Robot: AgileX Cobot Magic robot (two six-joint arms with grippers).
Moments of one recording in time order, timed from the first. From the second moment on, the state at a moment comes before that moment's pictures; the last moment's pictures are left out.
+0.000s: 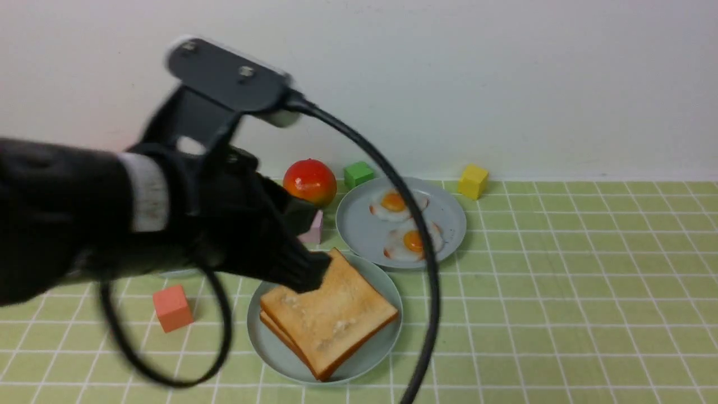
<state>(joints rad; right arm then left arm) 0.39 0.69 -1.02 0.24 1.09 -0.05 -0.73 1.09 -0.96 0.14 0.45 -0.16</state>
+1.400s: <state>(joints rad) 0.35 0.16 -0.14 -0.08 0.45 0.42 -0.73 0.29 -0.17 -0.02 0.05 -0.16</state>
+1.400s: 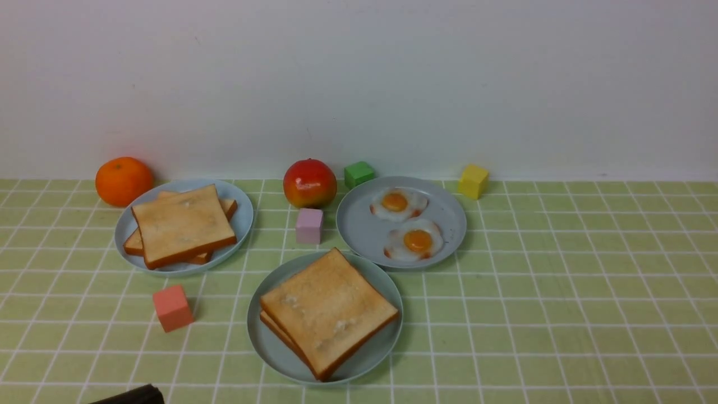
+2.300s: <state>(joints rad) 0.05 -0.01 0.02 0.00 0.37 0.07 -0.73 0.29 -0.17 -0.02 0.07 -0.16</state>
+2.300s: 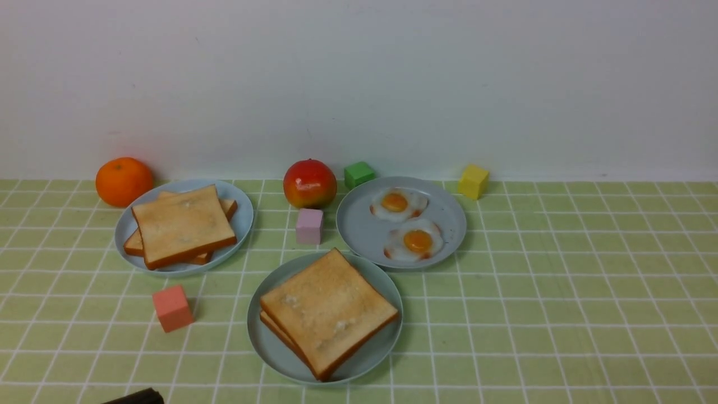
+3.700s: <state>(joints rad) 0.05 -0.01 0.02 0.12 0.39 -0.16 -0.16 -0.01 0.00 -0.03 0.12 -0.21</state>
